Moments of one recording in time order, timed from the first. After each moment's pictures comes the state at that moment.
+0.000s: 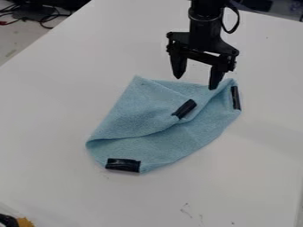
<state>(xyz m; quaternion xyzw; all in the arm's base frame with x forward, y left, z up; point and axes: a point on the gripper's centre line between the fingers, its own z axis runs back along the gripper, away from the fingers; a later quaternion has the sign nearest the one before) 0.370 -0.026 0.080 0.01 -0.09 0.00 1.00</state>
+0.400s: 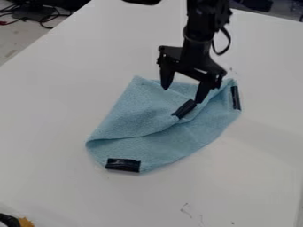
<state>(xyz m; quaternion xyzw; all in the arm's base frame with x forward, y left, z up) 0.357 -0.024 0.048 0.10 -0.09 0.02 0.99</state>
